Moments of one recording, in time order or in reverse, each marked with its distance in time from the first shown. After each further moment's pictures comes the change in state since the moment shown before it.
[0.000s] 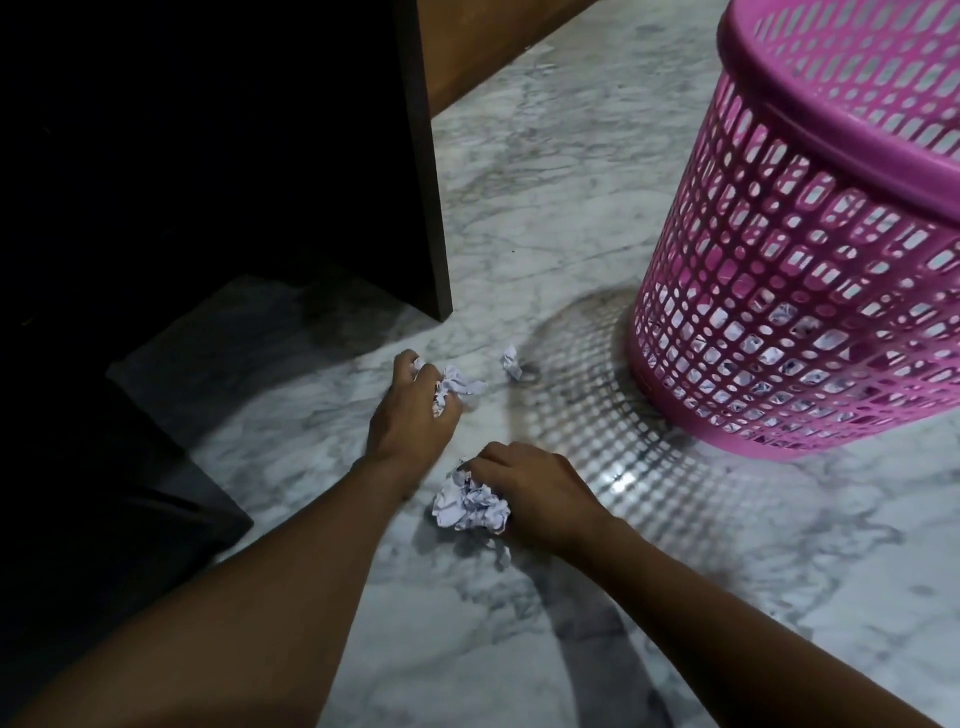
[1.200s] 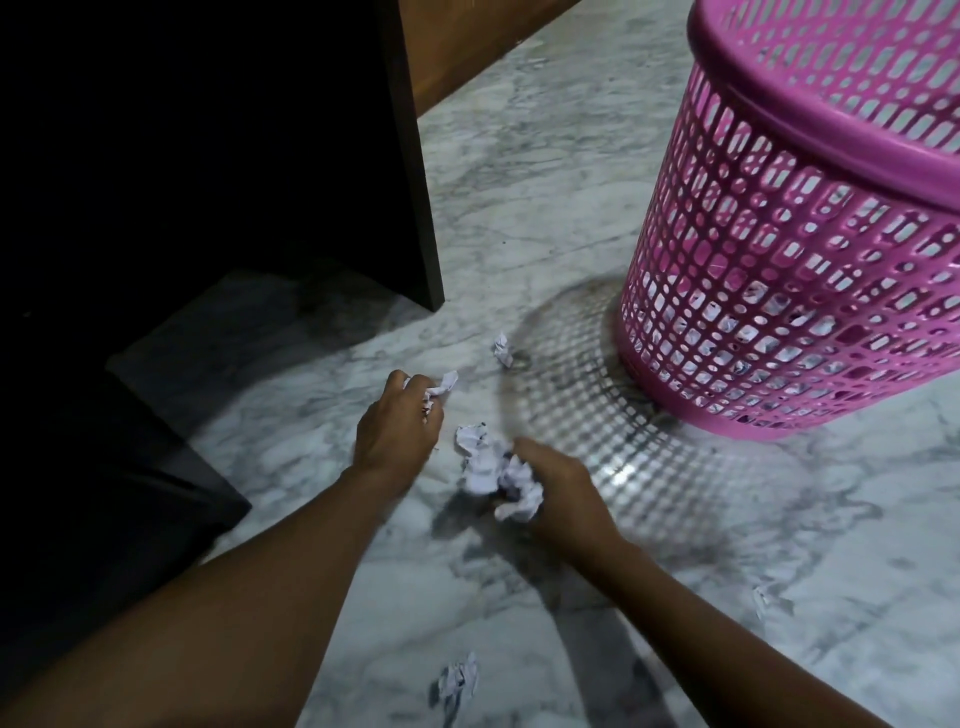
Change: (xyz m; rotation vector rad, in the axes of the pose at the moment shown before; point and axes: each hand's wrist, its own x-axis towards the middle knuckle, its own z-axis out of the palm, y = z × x) left_hand -0.022 -0.001 -0.004 0.107 -0.034 -0.042; right_hand -0.037 -0.012 -0.010 0.568 0.265 0.335
